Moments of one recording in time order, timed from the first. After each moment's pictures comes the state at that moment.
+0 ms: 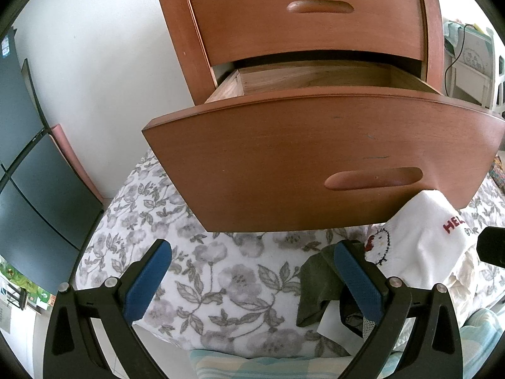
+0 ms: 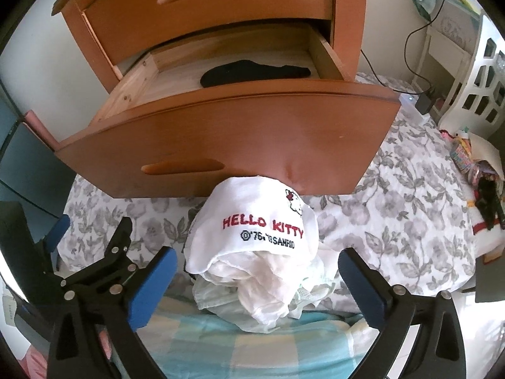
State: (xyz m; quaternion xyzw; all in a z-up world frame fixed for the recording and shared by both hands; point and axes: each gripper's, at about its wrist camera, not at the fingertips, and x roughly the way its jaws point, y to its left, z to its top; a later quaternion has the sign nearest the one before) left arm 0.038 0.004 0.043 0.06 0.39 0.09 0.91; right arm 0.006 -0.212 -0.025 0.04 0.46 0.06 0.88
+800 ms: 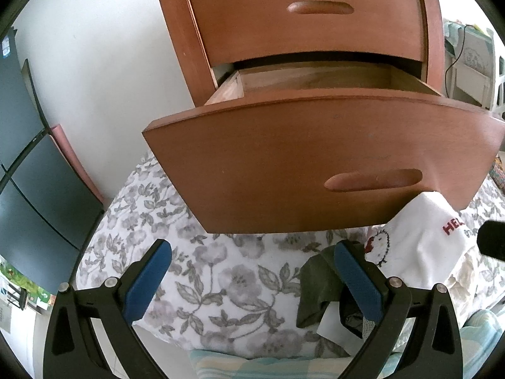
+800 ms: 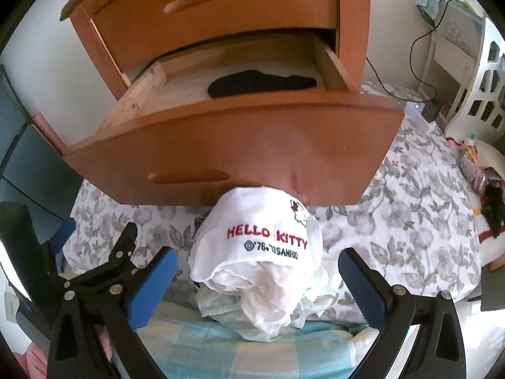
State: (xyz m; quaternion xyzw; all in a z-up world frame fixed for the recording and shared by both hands) left arm 0.038 0.005 0.044 0.06 0.39 0.09 0.92; right arm 0.007 -0.214 -0.021 0.05 0.44 0.08 0.89
